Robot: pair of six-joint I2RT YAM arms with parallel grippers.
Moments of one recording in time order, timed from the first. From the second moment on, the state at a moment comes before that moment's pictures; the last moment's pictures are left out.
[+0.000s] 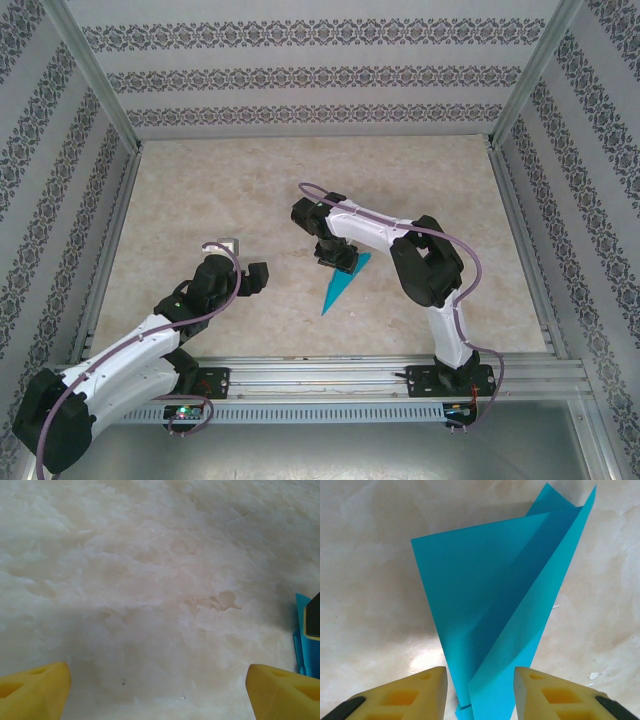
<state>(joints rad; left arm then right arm) -0.55 0.84 0.37 -0.16 -0.21 -0.51 0.76 2.10 1.62 -1.20 0.11 1.25</state>
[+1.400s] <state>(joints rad) -0.47 0.80 0.39 -0.18 -0.07 -0.59 0.79 1.64 1.42 -1.11 0.24 1.15</state>
